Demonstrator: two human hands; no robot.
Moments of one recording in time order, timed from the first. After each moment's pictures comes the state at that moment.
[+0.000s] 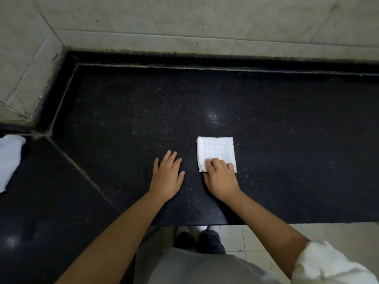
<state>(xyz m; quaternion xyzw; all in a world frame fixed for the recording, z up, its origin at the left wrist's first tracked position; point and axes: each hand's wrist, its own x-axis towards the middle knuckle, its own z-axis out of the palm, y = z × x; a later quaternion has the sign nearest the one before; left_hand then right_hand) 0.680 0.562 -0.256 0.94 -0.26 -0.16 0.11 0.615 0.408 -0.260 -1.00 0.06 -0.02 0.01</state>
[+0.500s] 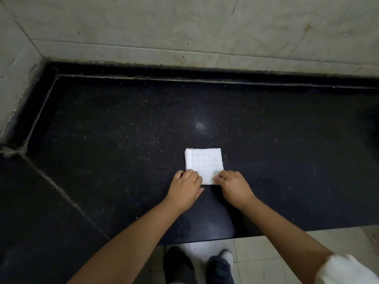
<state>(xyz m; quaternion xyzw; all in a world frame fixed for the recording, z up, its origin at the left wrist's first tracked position) 0.670 0.502 -0.274 0.87 -0.49 -0.04 0.08 0.601 0.350 -0.248 -1.00 0.01 0.09 0.01</state>
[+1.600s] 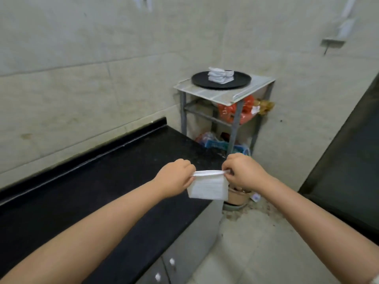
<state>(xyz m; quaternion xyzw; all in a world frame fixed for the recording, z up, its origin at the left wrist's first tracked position) 0.361 -0.031 -0.058 0.64 -0.77 0.05 -0.04 0.174 -0.099 -0.035 -0.92 0.38 -0.05 0.02</state>
